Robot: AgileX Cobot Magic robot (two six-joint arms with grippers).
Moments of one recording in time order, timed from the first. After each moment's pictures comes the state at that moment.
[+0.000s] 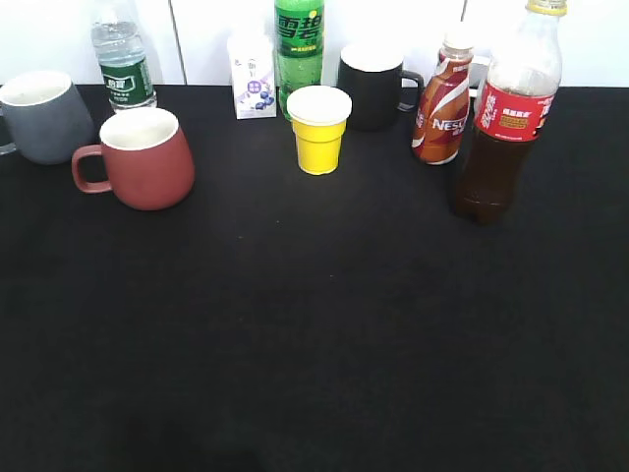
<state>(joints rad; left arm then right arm) -0.23 1.07 -0.39 -0.27 -0.40 0.18 0.08 -0.01 -0.51 -0.09 1.04 0.13</state>
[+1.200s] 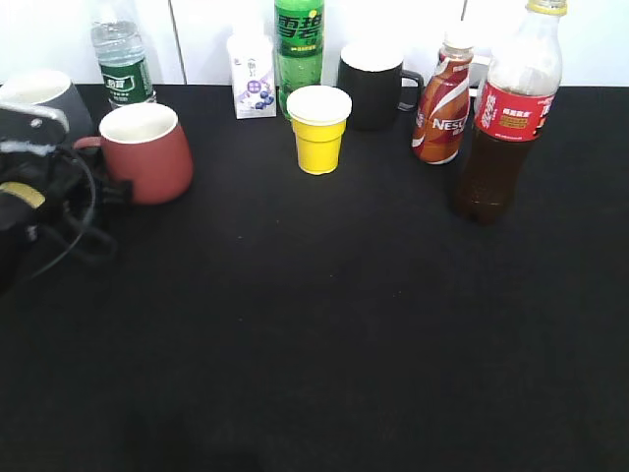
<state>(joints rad) -0.18 2.05 -0.71 -0.05 -1.08 0.13 0.08 -0.01 -0.51 -0.09 1.04 0.13</state>
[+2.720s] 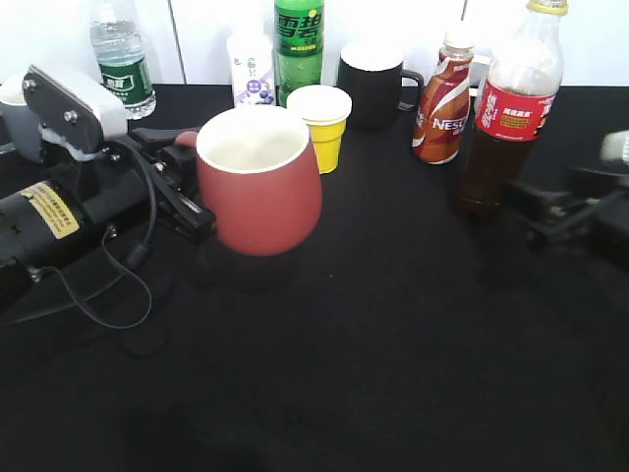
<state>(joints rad) -0.47 1.70 -0.52 0.29 -1.07 -0.05 0.09 1.66 -0.35 -0.32 -1.01 0.17</state>
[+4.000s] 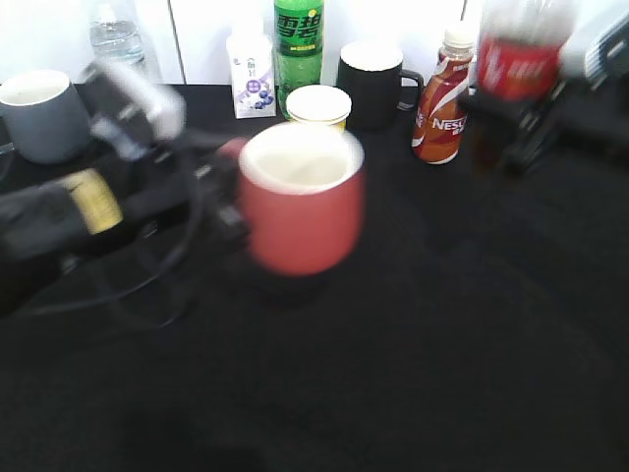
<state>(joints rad) -0.54 1.70 -0.62 0.38 -0.91 -0.09 0.10 1.58 -0.65 -0.78 -0.93 0.22</state>
